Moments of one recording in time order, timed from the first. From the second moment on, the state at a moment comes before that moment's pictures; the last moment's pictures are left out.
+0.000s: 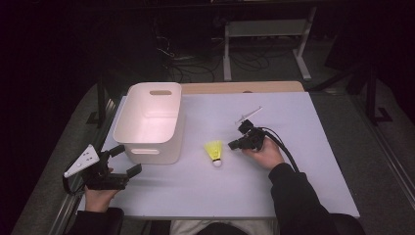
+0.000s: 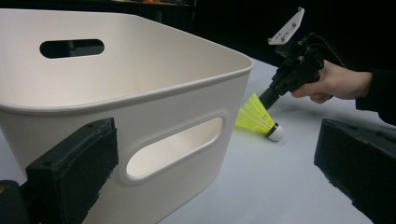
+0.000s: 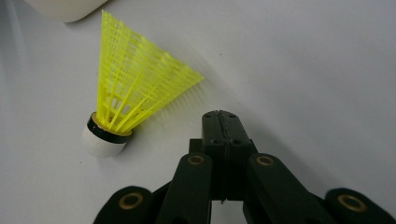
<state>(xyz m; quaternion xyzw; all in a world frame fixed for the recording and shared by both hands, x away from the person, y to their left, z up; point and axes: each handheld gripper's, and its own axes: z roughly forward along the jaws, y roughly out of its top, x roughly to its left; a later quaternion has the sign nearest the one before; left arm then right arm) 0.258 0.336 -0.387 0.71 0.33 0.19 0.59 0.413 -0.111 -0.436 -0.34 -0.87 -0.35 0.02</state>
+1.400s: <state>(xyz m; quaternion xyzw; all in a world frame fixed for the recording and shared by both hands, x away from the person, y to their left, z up) 0.258 0.336 -0.387 0.71 0.33 0.19 0.59 0.388 -0.077 -0.411 -0.28 -0.88 -0.38 0.02</state>
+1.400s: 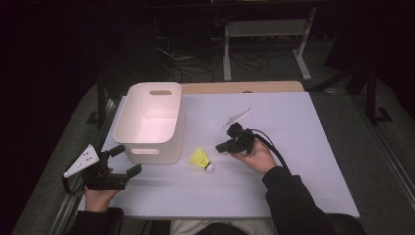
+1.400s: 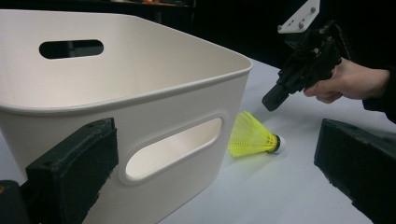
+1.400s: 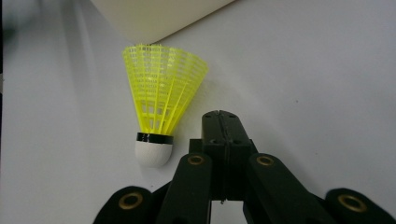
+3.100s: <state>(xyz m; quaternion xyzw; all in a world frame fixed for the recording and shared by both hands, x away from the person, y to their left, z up) 0.258 0.336 -0.386 0.71 0.33 0.19 0.59 0.345 -0.034 -0.395 -0.21 -0.91 -0.35 0.01</state>
